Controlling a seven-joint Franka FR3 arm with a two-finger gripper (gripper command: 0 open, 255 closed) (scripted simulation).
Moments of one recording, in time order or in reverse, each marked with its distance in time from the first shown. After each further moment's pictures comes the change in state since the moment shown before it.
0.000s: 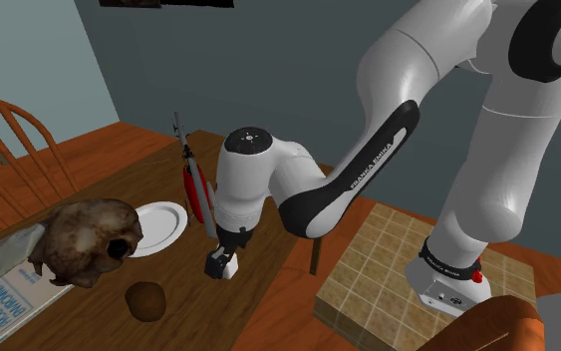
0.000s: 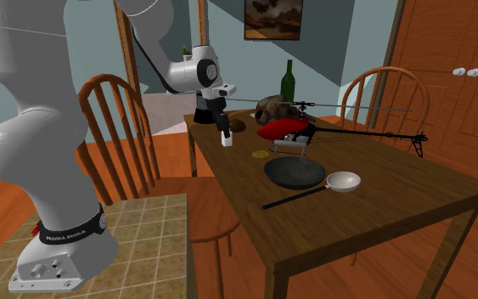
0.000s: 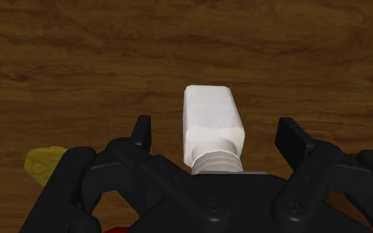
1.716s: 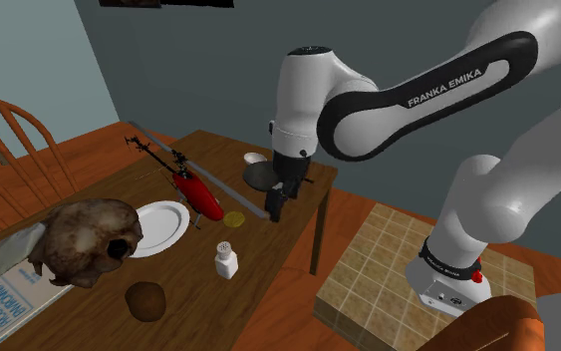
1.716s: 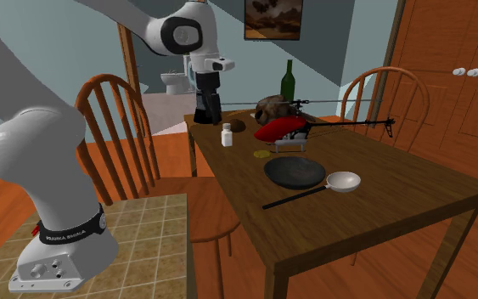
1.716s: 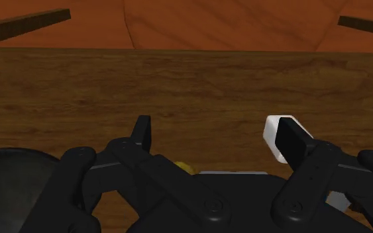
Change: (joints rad) arm 0.048 -0.551 -0.236 -0.215 0.578 -0.342 -0.570
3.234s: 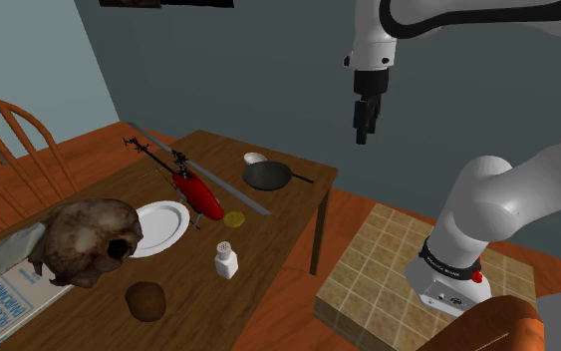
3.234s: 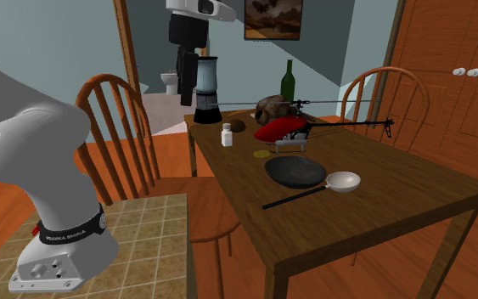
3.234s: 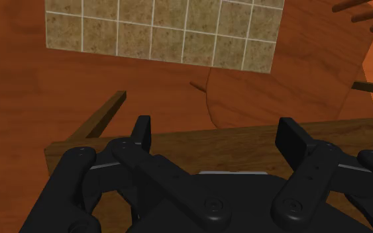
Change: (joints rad) arm -0.120 -0.335 -0.463 0.071 -0.150 -0.690 -0.379
